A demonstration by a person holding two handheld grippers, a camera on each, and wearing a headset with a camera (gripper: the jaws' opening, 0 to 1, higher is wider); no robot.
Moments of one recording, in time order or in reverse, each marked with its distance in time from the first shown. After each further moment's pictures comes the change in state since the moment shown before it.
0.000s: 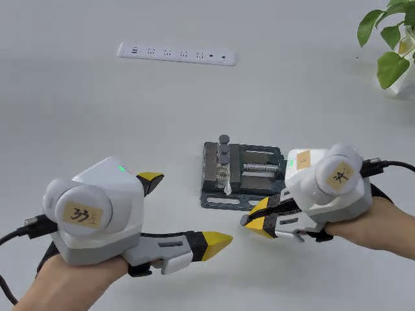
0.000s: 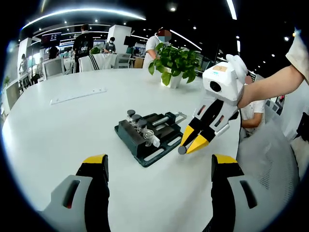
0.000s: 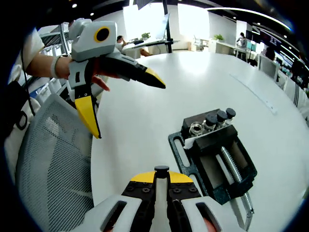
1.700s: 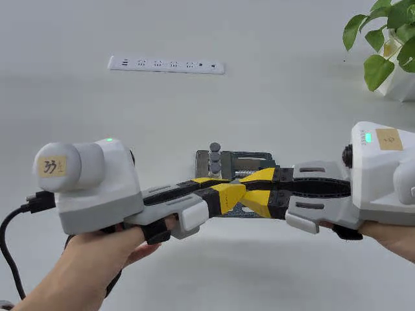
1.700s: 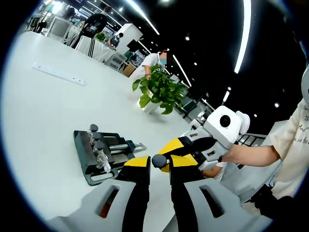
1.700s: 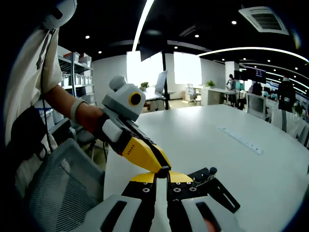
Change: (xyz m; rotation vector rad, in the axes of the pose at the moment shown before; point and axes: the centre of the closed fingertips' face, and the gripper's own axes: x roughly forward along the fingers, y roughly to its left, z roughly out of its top) left arm 0.010 -0.049 0.069 -0.440 -0.164 -0.280; right arm -0.056 0.021 0.079 -0.066 -0.403 -0.044
